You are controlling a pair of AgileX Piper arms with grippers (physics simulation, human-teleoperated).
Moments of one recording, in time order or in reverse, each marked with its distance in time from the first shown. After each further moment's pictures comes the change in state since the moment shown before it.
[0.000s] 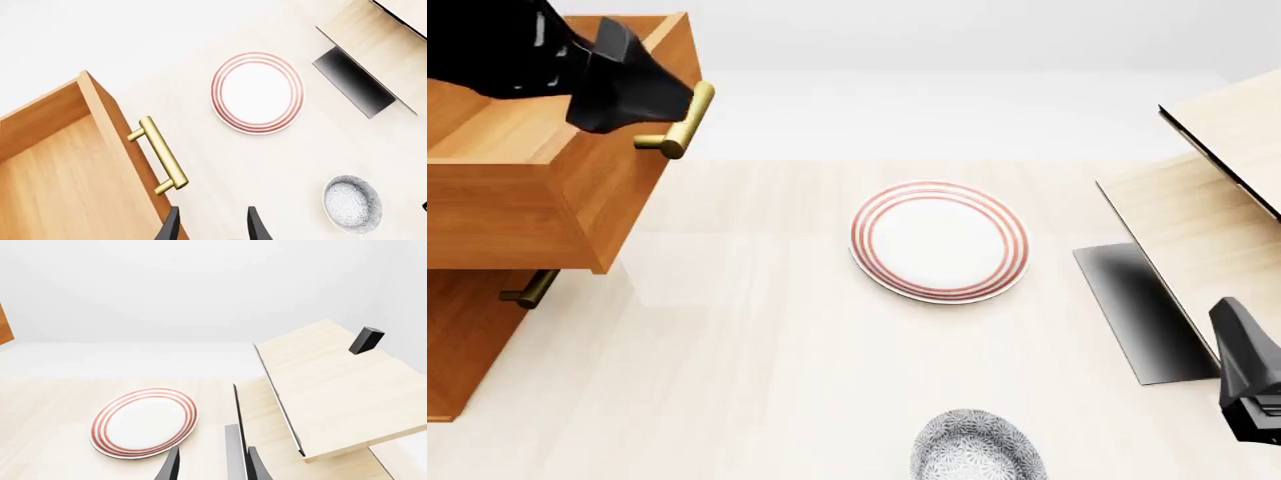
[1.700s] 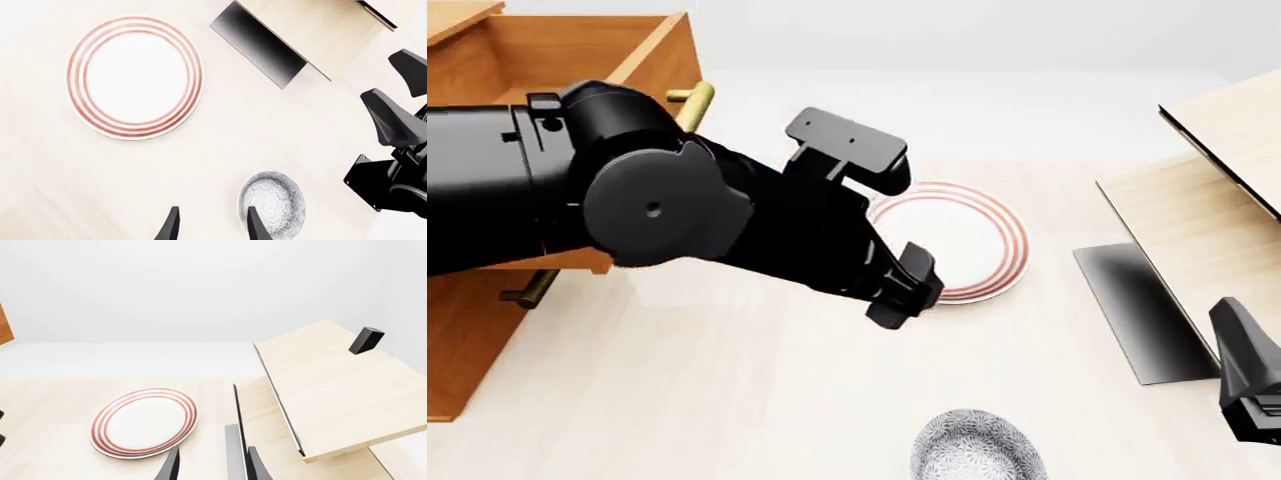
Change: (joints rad) left arm -0.428 0.344 0.194 -0.407 -0.253; right arm 0.000 0.000 0.000 0.000 0.000
